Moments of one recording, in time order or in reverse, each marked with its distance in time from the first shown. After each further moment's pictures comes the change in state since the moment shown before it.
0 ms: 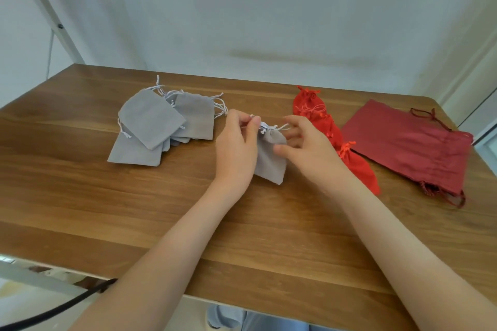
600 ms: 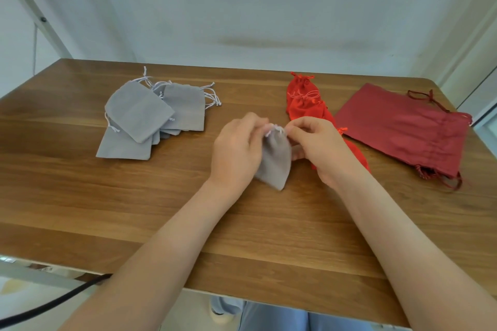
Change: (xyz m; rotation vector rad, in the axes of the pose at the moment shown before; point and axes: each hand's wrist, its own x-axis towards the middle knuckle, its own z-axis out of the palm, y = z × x) left_hand -0.012 -0.013 0.007 0.250 -0.006 0.487; right_hand 0.000 0.015 -0.013 0.260 0.062 0.178
